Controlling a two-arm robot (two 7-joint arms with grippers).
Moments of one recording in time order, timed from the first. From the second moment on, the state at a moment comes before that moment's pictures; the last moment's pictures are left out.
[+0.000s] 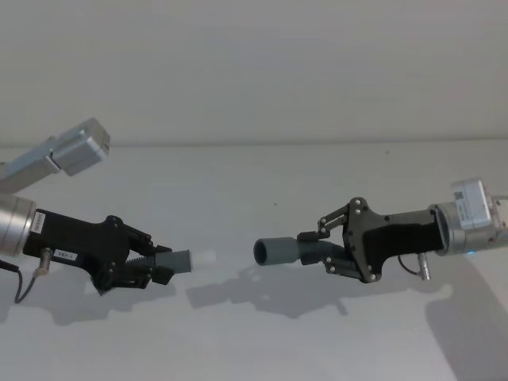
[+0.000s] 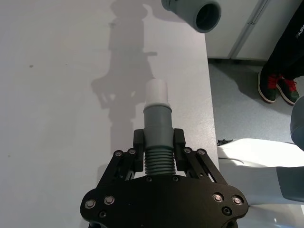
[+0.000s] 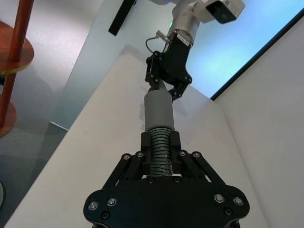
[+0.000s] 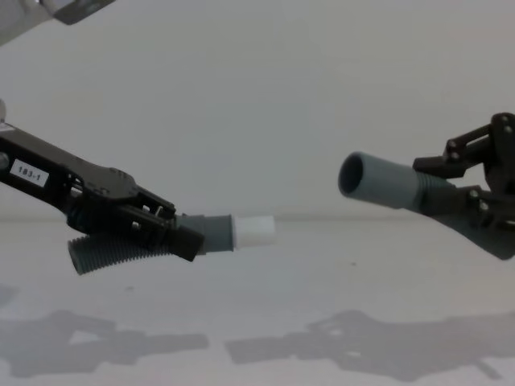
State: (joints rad) left arm -0.73 0.65 0.63 -1.41 -0.41 0.38 -1.28; right arm 0.65 0.51 -0.46 -1.12 0.52 -0.58 1.50
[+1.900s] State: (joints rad) left arm -0.73 0.65 0.63 -1.41 -0.41 0.38 -1.28; right arm 0.72 0.47 -0.55 -1.04 0.32 -0.63 1.35
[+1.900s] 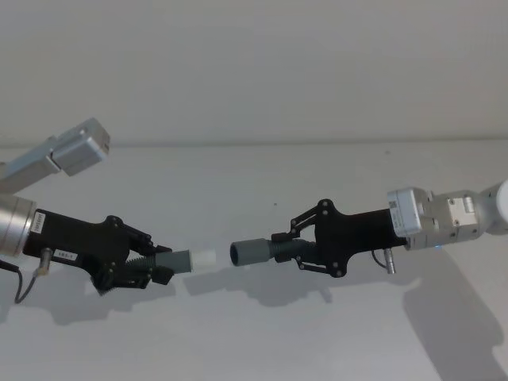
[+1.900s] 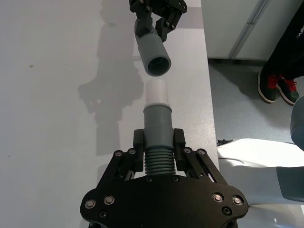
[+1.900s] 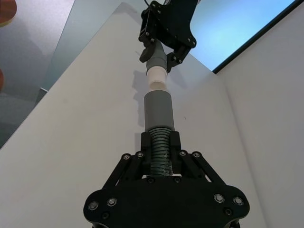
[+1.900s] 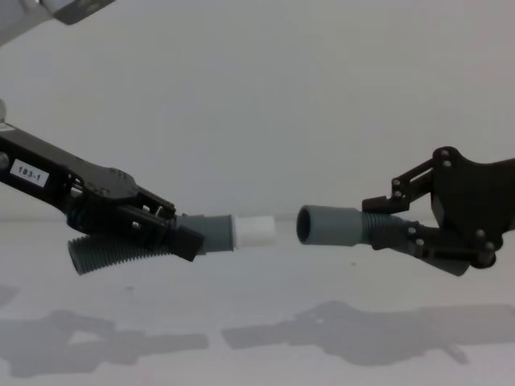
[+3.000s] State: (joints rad) left arm -0.73 0.65 0.63 -1.41 -0.41 0.38 -1.28; right arm 0.74 0.46 -0.59 -1.02 0.32 -0.63 1.34
